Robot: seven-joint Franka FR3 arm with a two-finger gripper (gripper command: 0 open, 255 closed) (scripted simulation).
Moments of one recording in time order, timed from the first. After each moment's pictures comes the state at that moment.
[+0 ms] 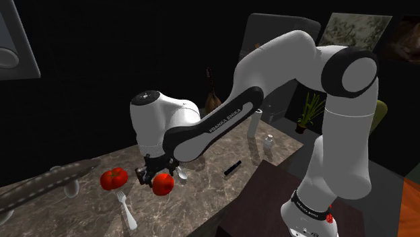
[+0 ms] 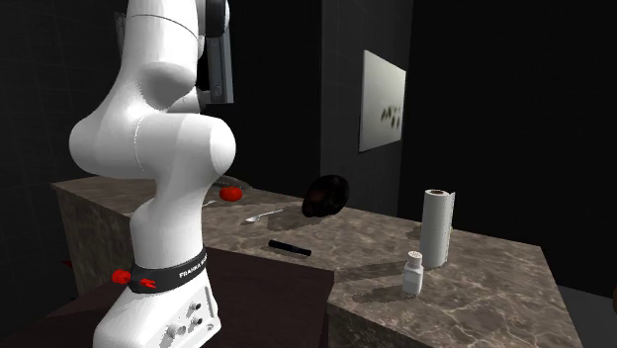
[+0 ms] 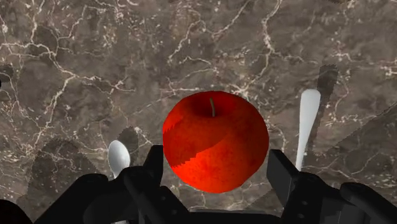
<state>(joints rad) 0.31 0.31 0.38 -1.97 -0.27 2.16 1.11</state>
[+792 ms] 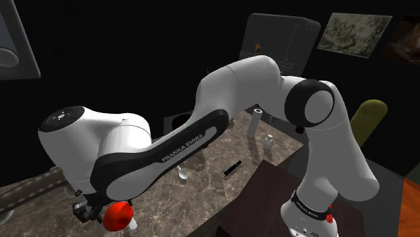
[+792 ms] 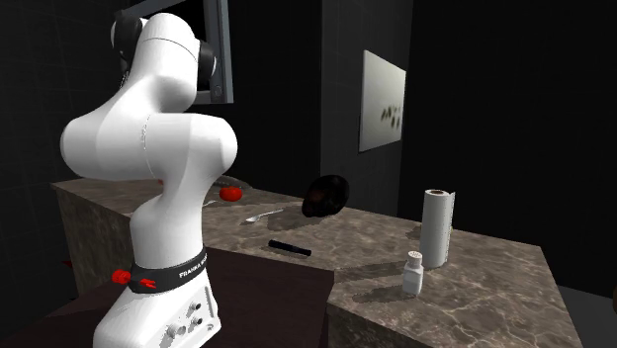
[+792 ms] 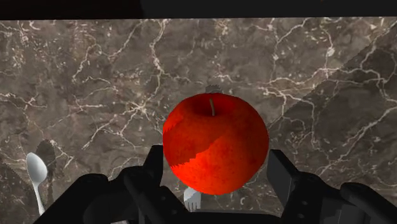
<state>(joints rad) 0.55 0.67 0.38 -1.41 -0.35 1.92 1.29</state>
